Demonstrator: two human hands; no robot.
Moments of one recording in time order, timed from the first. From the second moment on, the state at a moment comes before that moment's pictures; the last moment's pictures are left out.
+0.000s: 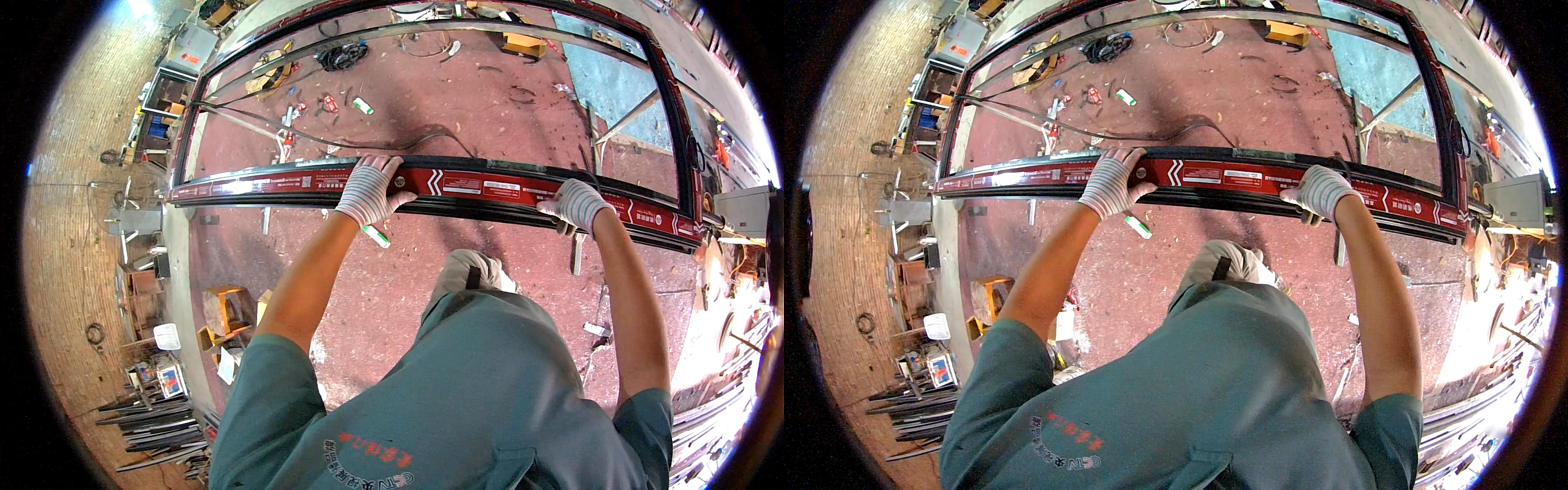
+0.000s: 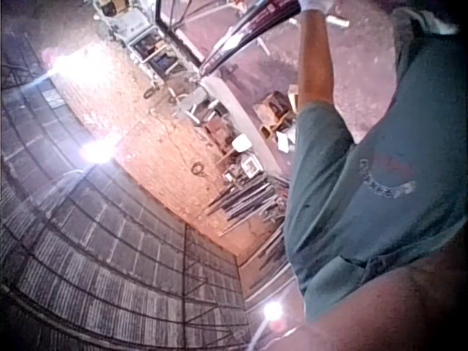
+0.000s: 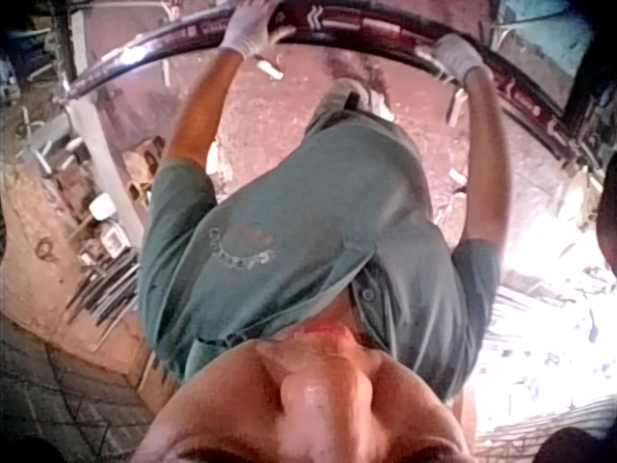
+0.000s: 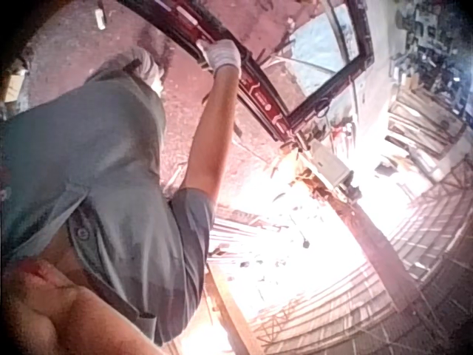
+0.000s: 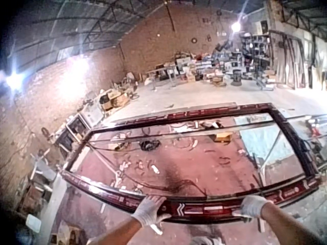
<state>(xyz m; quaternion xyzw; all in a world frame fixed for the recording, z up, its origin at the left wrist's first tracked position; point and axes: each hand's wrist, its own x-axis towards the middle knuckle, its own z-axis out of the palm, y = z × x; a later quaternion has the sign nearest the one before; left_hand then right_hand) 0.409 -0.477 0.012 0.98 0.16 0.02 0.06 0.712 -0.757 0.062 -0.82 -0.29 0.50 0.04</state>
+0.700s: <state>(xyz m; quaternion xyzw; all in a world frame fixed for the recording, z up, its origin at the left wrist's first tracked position) 0.321 -0.395 -0.002 0.97 0.24 0.02 0.02 0.721 -0.758 0.048 -0.80 -0.28 0.52 0.07</state>
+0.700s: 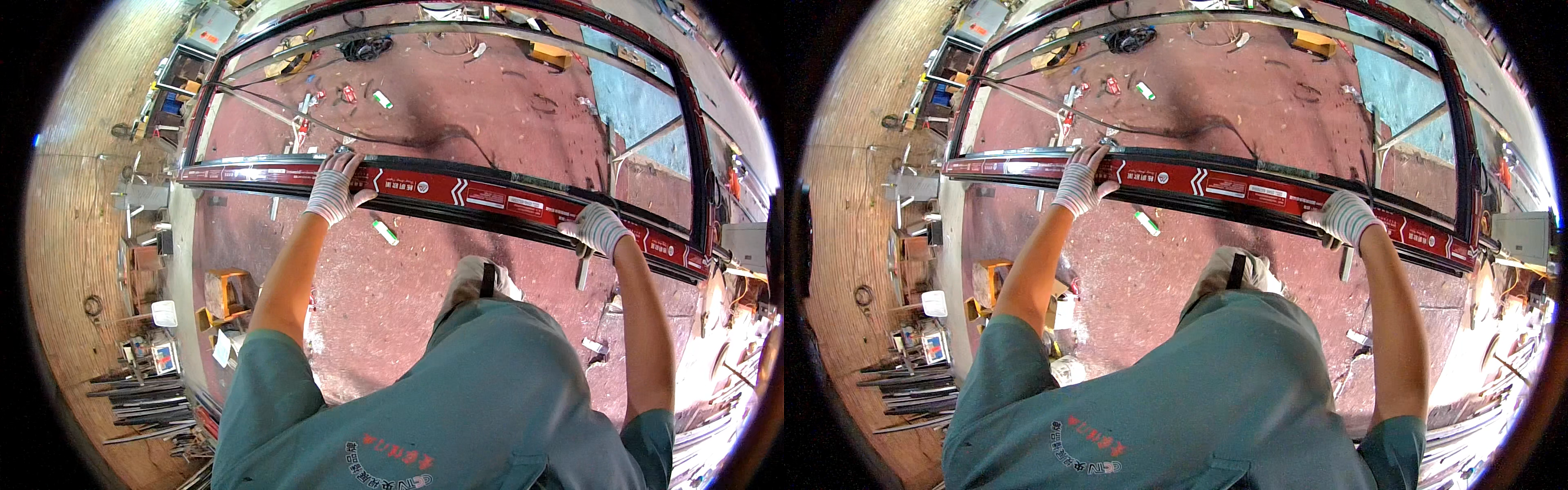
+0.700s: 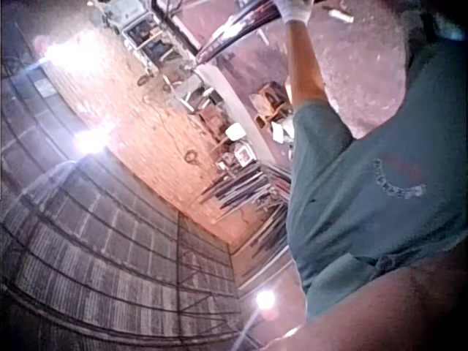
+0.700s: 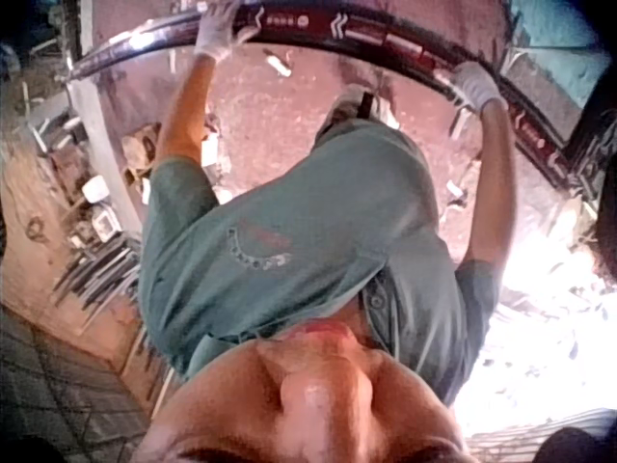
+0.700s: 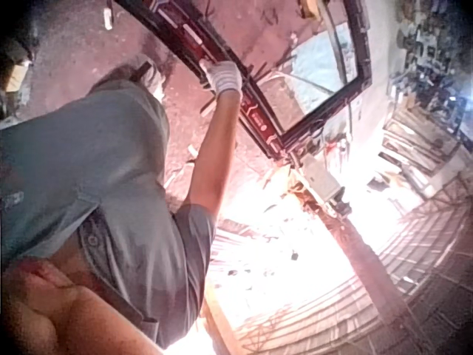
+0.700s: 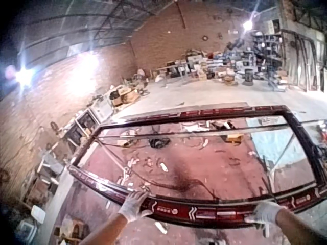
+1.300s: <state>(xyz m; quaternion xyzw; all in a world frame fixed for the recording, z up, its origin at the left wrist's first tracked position) 0.487 -0.569 0.020 0.96 0.04 0.15 0.24 0.715 -0.761 0.046 -0.80 -0.42 0.43 0.06</state>
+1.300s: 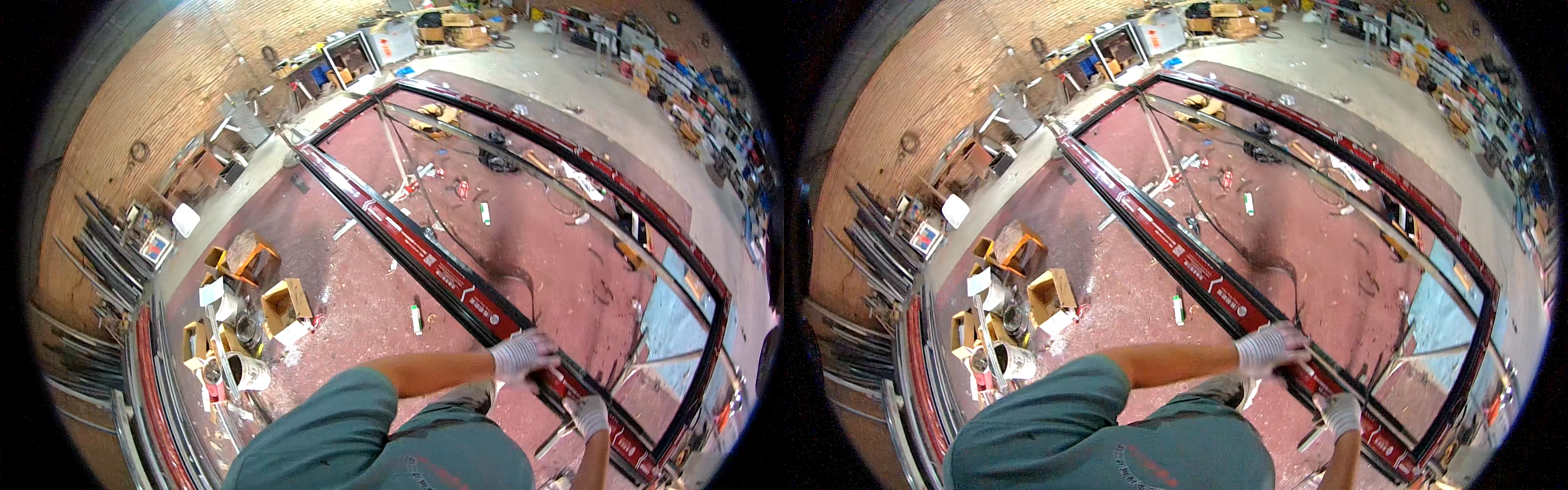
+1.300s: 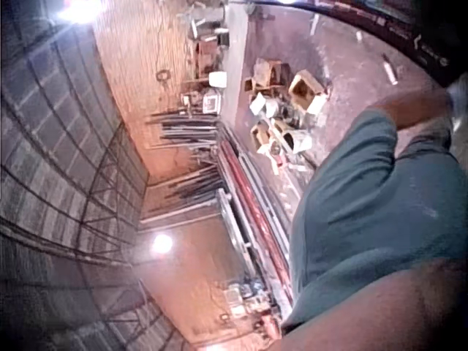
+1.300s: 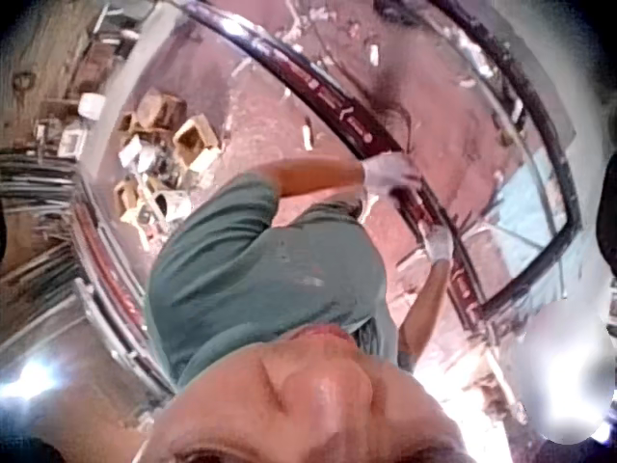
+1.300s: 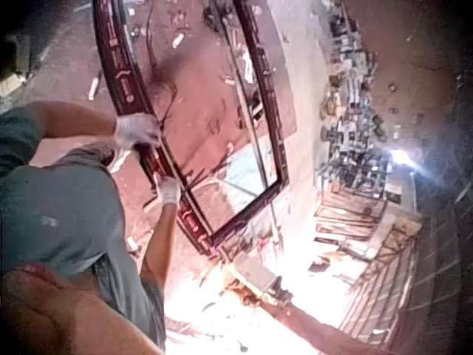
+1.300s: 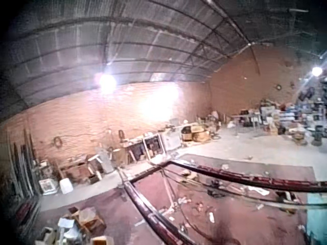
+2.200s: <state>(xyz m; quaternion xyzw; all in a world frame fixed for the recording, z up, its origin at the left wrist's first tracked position) 0.615 -0.645 0.005 0.91 -0.05 0.07 0.40 0.947 -0.871 0.113 -0.73 -0.54 0.27 -0.32</state>
